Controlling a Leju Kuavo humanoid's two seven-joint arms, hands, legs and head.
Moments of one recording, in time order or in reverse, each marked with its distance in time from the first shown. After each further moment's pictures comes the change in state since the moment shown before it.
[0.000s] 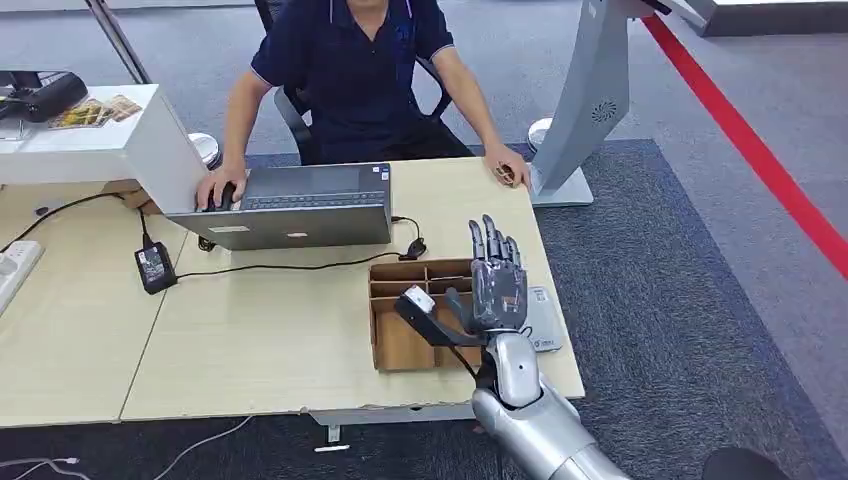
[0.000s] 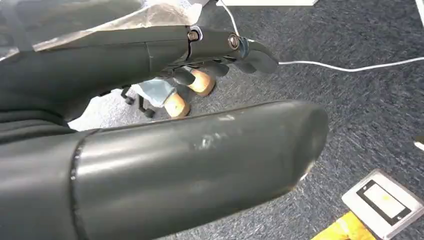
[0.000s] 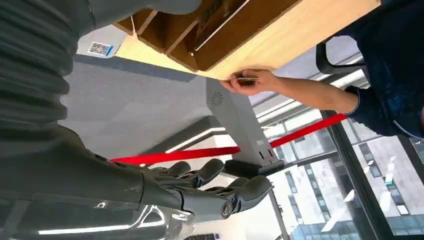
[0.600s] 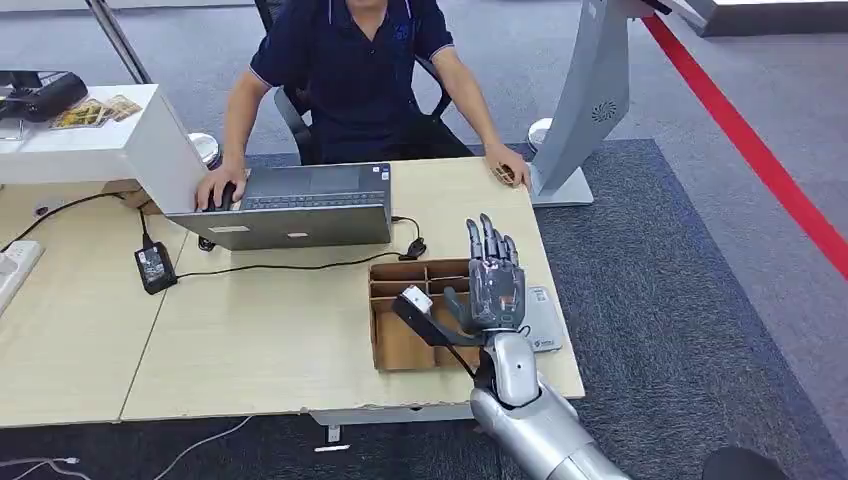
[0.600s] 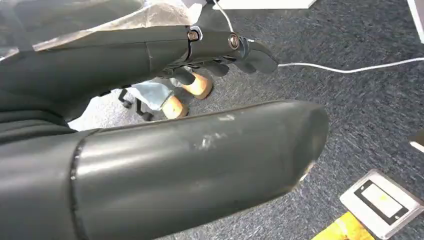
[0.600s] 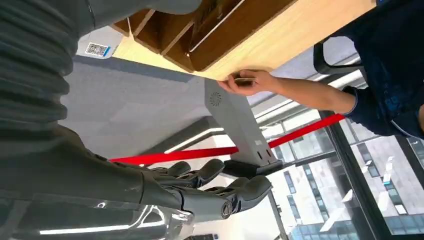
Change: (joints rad) left arm 0.000 0.001 -0.016 0.000 -0.004 -0.003 0.000; right arm -0.004 0.006 0.002 0.003 -0.001 0.000 -0.003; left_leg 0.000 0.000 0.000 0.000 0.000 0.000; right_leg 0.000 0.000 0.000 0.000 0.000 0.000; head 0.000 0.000
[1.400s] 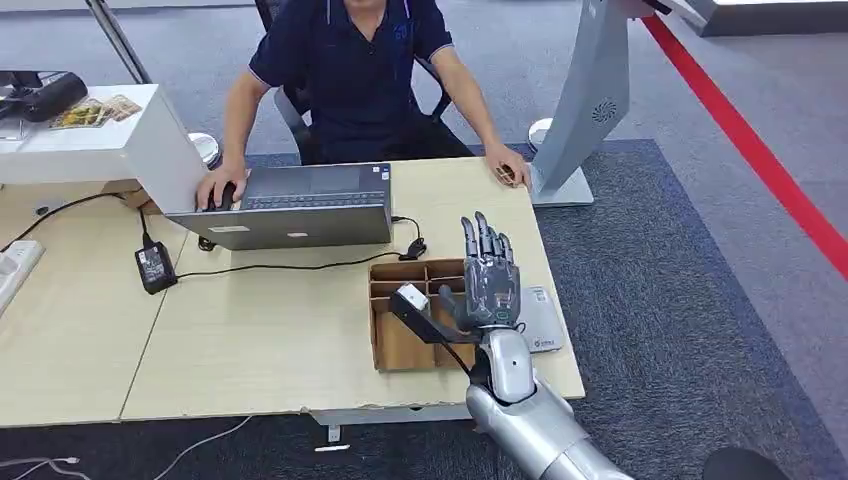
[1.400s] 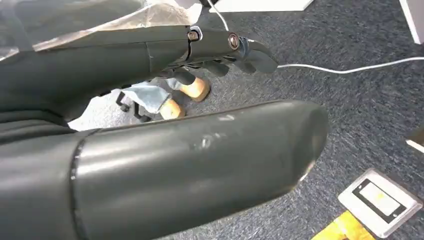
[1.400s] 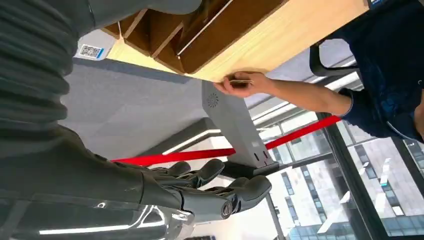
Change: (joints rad) left arm -0.001 0.000 -0.013 0.000 -0.005 -0.005 0.002; right arm -0.019 0.015 0.005 0.026 -0.006 0.000 -0.006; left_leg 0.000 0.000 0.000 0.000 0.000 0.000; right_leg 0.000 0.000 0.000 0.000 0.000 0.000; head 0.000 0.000
